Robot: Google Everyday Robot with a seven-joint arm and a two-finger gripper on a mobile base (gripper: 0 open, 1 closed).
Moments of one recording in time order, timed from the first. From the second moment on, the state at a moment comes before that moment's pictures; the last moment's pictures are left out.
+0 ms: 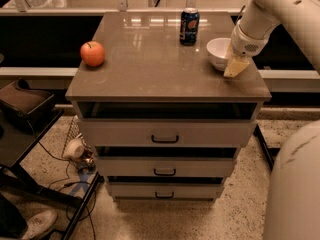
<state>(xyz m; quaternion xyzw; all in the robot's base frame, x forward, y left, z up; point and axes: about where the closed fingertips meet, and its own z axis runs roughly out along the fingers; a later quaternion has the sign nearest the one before) 0.685 -0.231 0.840 -0.67 0.73 -0.04 0.14</state>
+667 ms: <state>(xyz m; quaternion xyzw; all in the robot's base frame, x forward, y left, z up) 0.688 -0.229 0.834 -0.67 0.73 -0.04 0.14</state>
